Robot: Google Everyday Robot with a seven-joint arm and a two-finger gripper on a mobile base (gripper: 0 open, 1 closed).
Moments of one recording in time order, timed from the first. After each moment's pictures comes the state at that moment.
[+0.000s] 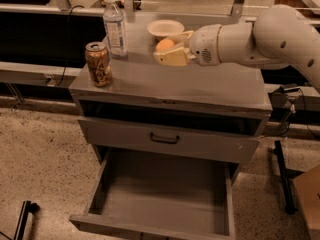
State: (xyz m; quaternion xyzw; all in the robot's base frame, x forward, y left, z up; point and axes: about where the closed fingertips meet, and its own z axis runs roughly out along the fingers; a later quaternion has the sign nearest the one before) arm 0.646 -0.028 0.942 -0.46 0.66 0.27 0.52
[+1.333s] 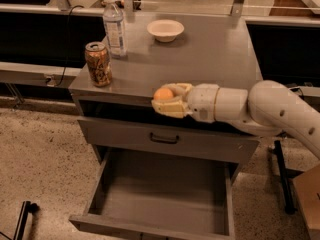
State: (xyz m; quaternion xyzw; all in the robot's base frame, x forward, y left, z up) arm 0.576 -0.019 0.842 -0.41 0.66 0.33 0.54
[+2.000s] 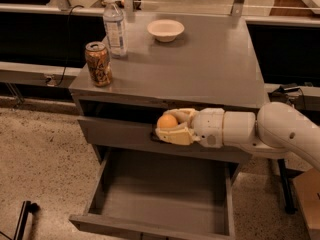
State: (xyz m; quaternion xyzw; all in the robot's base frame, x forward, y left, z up) arm 0.516 -0.026 0.802 -0.44 0.66 0.36 0.50
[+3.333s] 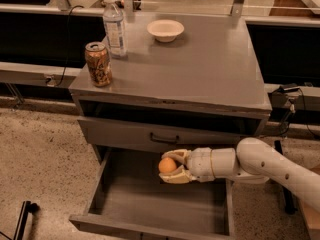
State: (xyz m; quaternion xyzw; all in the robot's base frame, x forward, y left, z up) arm 0.491 -0.029 0.626 -0.54 0.63 0.34 0.44
